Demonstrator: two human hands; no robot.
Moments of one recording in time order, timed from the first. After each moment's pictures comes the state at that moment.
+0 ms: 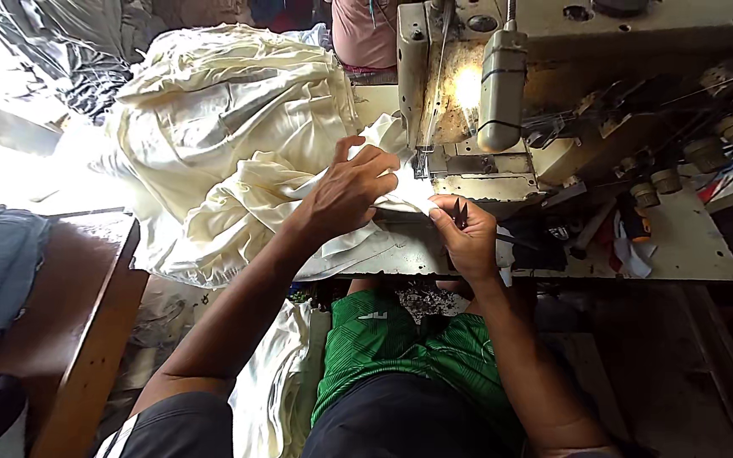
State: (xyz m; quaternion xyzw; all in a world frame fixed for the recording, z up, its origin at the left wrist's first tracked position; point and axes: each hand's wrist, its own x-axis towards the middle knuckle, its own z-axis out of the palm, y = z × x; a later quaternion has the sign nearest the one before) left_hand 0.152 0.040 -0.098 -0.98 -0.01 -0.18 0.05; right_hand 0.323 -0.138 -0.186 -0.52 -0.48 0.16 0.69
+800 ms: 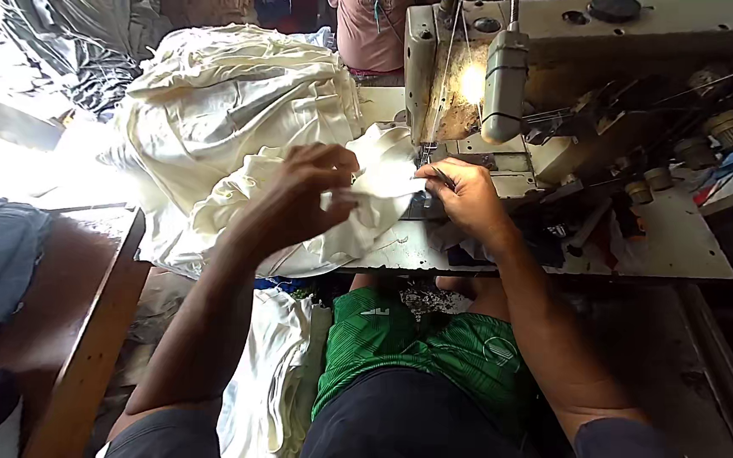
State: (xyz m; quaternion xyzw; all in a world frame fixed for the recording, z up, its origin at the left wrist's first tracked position) left_hand 0.081 0.021 -0.056 -0.98 -0.09 -0.19 -0.07; right_hand 0.356 -0.110 -0.133 -0.61 -0.65 0.05 0.45
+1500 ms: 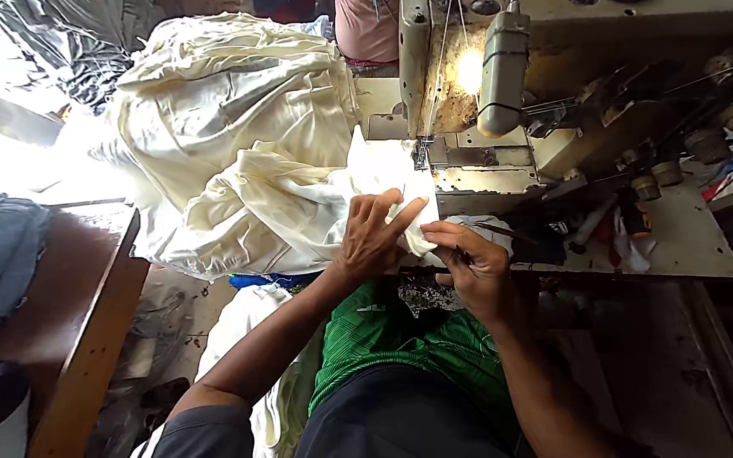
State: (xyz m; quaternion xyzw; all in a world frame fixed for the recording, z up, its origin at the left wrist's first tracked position) left_hand 0.150 -0.038 -0.184 -0.91 -0.11 -0.40 0.01; right_hand 0.301 -0.194 -0.184 -0.52 -0.58 0.09 0.62
